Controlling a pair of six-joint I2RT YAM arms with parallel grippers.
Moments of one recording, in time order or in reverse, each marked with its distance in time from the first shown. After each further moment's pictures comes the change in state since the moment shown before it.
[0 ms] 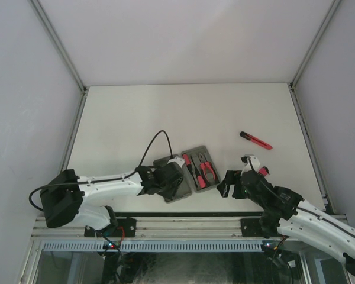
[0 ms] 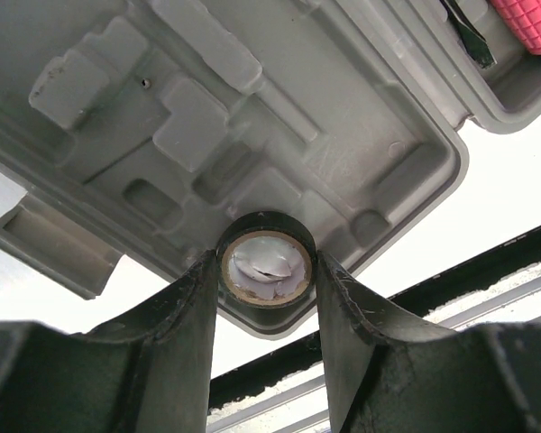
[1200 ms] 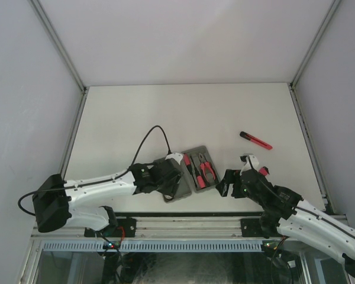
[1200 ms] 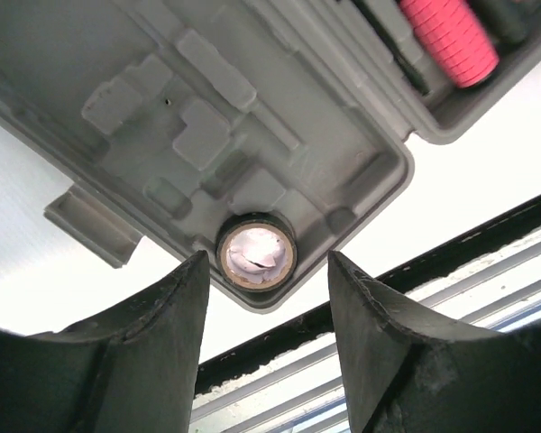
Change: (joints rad) left arm -0.008 -0.063 0.063 -0.088 -0.035 -0.006; right arm -0.029 0.011 -0.006 0.032 -0.041 -0.018
